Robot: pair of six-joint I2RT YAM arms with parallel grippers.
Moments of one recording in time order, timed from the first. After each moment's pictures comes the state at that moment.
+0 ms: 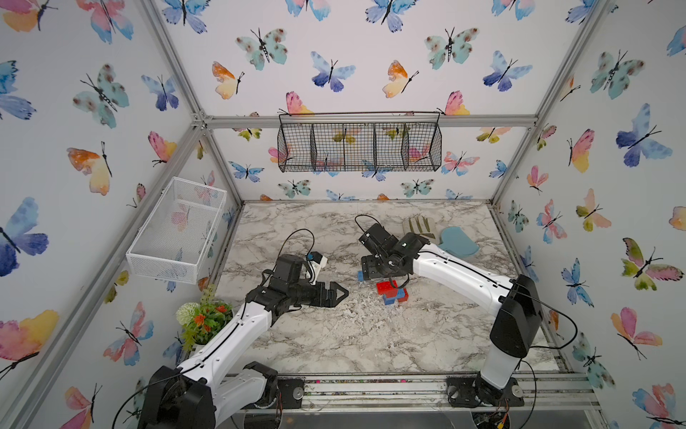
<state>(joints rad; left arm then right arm) -0.40 1.08 0.67 -0.39 0.58 -0.35 0.90 1.81 1.62 -0.96 0.22 0.63</state>
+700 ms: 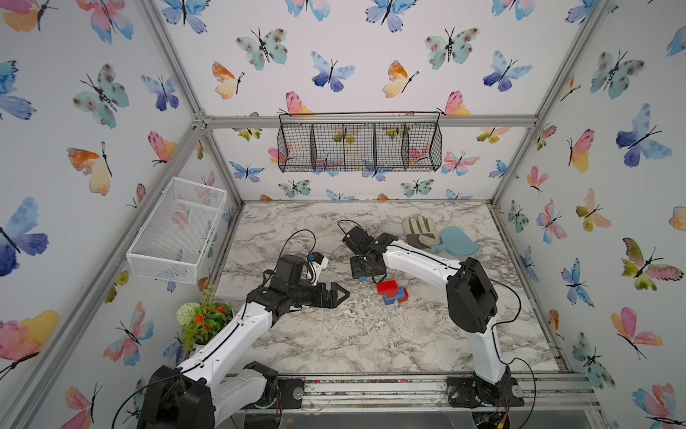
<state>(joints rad) -0.41 1.08 0.67 -0.39 0.58 -0.35 0.86 2.11 1.75 -0.87 0.20 0.60</state>
